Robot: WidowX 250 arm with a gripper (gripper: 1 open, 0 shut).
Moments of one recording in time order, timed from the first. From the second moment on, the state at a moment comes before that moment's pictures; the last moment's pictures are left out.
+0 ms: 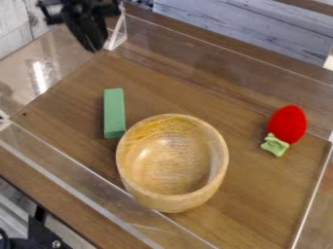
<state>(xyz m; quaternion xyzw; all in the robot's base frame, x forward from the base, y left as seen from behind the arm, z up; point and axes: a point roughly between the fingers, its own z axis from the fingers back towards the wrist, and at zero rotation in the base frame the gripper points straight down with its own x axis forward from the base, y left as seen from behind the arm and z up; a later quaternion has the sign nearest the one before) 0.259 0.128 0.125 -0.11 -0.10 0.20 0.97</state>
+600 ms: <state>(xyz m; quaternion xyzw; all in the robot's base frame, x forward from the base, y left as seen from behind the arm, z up) 0.260 0.127 0.073 -0.12 -0.09 0.17 0.97</state>
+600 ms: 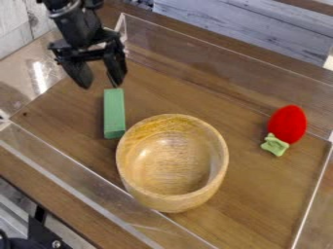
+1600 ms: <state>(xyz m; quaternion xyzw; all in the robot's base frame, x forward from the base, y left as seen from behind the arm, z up) 0.258 0.117 0.070 -0.12 -0.09 0.22 0.97</state>
